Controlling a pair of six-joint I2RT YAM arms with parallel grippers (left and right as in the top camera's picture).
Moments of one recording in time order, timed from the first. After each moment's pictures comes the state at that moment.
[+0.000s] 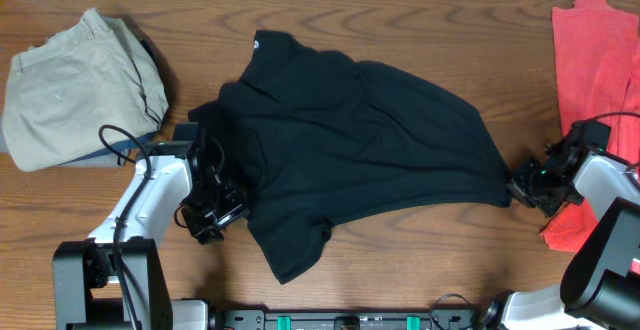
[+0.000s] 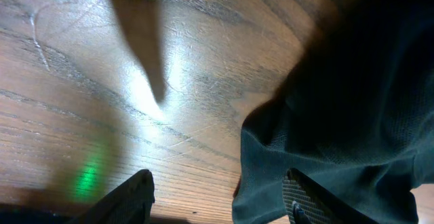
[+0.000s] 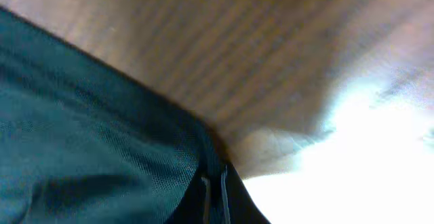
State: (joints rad) left arm 0.01 1.54 0.81 -1.05 0.28 -0.51; right arm -0.45 1.67 0.84 -0.67 -0.22 0.35
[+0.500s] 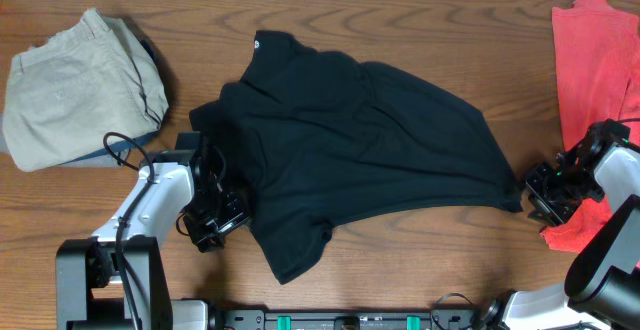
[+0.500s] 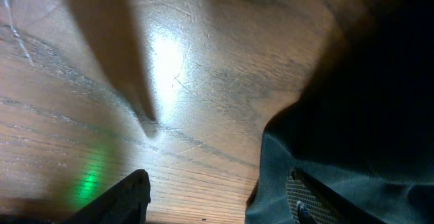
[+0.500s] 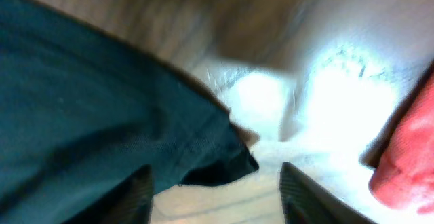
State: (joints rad) left arm 0.01 1.54 0.75 -1.00 0.28 -0.49; right arm -0.51 1.70 0.95 -0.93 -0.23 0.31
